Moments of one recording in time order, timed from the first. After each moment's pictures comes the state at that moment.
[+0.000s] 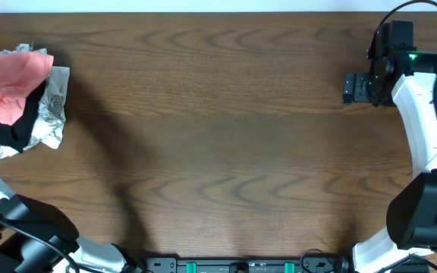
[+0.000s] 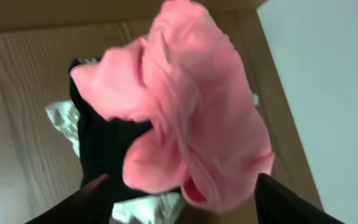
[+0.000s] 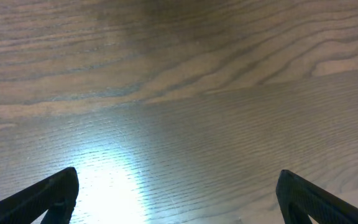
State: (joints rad) left arm 0.74 1.75 1.76 -0.85 0.04 -0.63; right arm -0.07 1.78 1.55 -1.03 0.19 0.07
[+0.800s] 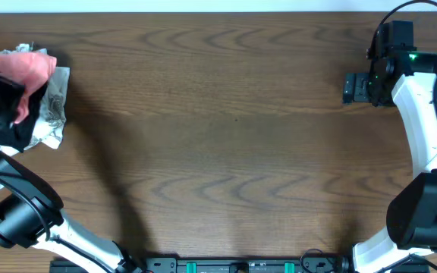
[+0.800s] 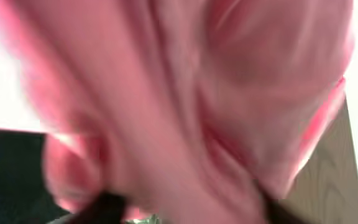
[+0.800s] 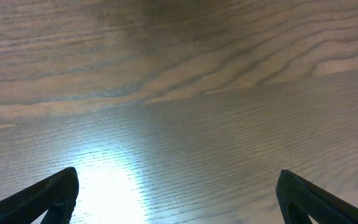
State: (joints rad) left arm 0.70 1.99 1.71 -0.83 0.31 -0.51; right arm -0.07 1.78 1.55 -1.03 0.19 0.07
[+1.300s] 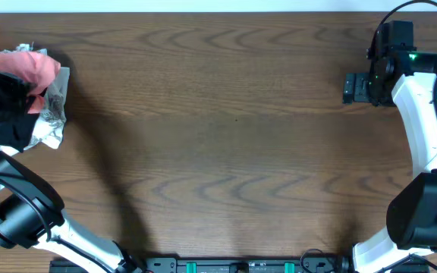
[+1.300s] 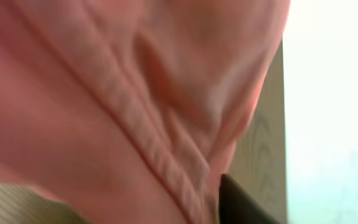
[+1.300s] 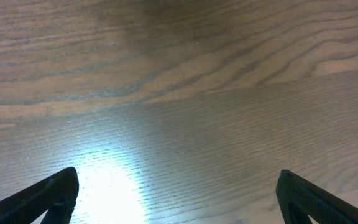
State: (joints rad) left arm 0.69 1.98 1.71 -0.86 0.54 -0.63; right arm -0.07 1.78 1.55 -1.03 0.19 0.07
